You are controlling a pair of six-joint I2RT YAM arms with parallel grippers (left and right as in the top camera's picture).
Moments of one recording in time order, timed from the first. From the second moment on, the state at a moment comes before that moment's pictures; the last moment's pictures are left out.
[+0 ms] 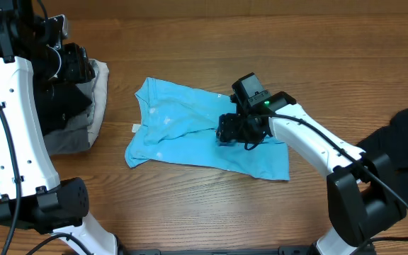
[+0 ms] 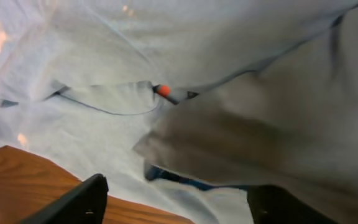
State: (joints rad) left arm 0.19 1.89 2.32 -1.69 0.21 -0.02; right arm 0.47 1.81 1.24 -0.75 -0.28 0.50
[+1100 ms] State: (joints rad) left arm 0.19 1.89 2.32 -1.69 0.22 -0.02; right arm 0.23 1.76 1.09 -0.52 -0.43 0.55
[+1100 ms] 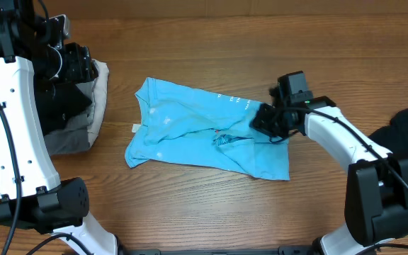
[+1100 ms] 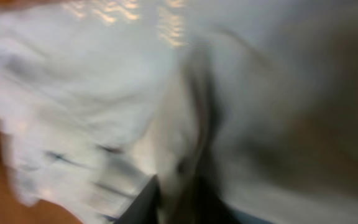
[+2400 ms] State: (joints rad) left arm 0.19 1.89 2.32 -1.69 0.23 -0.02; right arm 0.47 1.75 0.99 -0.61 -0.66 0.34
